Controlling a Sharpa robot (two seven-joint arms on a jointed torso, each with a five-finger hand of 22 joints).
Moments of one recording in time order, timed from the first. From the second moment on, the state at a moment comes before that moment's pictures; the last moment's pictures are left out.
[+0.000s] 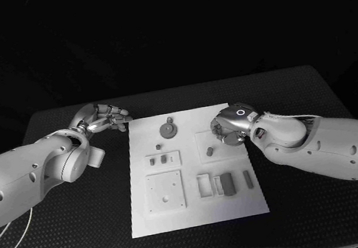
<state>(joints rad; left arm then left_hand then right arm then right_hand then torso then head) 1.25 -0.84 -0.14 1.30 -0.44 -0.33 0.22 1.10 -0.17 0.51 -0.26 0.08 0.84 0.19 0.28 0.45 1.13 0.14 0.07 0.31 0.87 0.08 0.78 0.45 0.05 1.03 -0.02 0.11 1.00 1.08 -0.76 -0.05 1.38 -1.95 -0.38 -0.14 1.19 -0.05 0.61 -0.29 0.05 1.03 0.11 0.28 0.60 1.25 0.04 0.16 0.23 1.27 -0.05 1.35 0.77 0.19 1.21 -0.04 0.82 1.29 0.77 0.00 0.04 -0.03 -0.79</state>
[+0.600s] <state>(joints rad) 1.25 -0.84 -0.14 1.30 -0.44 -0.33 0.22 1.10 -0.17 0.51 -0.26 0.08 0.84 0.19 0.28 0.45 1.13 0.14 0.07 0.31 0.87 0.08 0.78 0.45 0.05 1.03 -0.02 0.11 1.00 1.08 -0.78 -0.03 1.42 -1.95 -0.38 -0.14 1.19 -0.05 0.61 -0.29 0.05 1.04 0.11 0.28 0.60 1.25 0.04 0.16 0.23 1.28 -0.06 1.35 0.77 0.19 1.22 -0.04 0.82 1.30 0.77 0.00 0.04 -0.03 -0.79</state>
